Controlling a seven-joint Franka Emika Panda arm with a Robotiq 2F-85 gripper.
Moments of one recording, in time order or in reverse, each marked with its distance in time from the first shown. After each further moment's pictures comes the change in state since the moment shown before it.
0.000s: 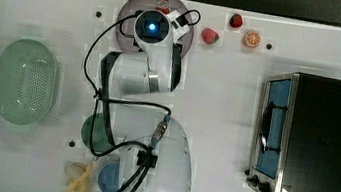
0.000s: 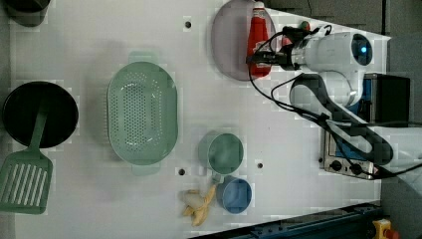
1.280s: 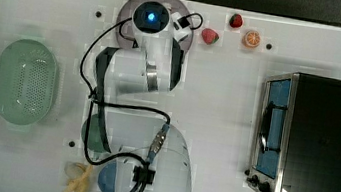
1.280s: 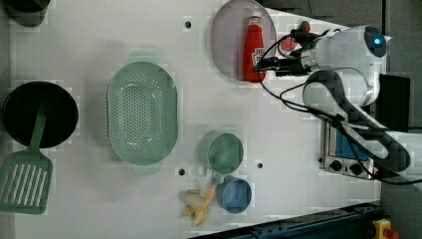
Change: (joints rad) arm -0.005 -0.044 0.012 -0.006 0.004 -0.151 0.018
